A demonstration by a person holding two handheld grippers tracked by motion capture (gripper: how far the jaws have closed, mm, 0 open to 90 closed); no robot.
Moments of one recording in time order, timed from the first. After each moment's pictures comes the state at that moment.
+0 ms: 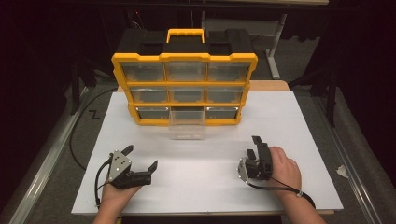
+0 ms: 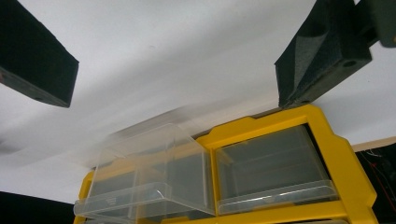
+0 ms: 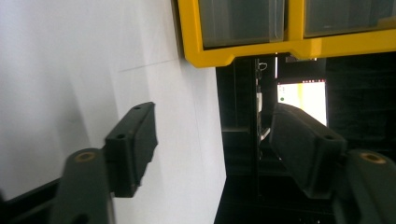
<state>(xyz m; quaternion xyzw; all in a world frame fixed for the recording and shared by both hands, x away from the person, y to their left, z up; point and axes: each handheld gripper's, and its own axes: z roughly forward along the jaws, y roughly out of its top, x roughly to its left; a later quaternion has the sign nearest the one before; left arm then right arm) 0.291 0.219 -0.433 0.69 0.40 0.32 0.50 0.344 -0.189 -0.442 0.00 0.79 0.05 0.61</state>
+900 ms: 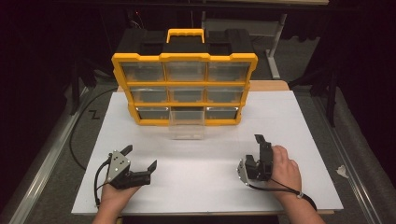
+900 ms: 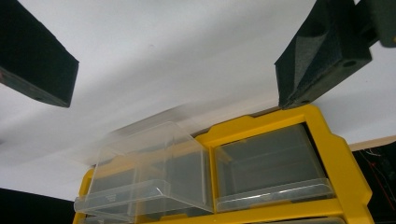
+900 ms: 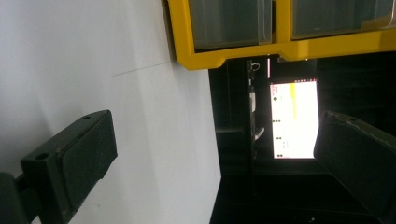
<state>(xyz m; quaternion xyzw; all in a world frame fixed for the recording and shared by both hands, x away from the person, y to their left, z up) 0.291 0.220 -0.432 0.69 0.41 0.32 0.51 0.341 -0.189 -0.441 0.01 0.78 0.06 0.62</state>
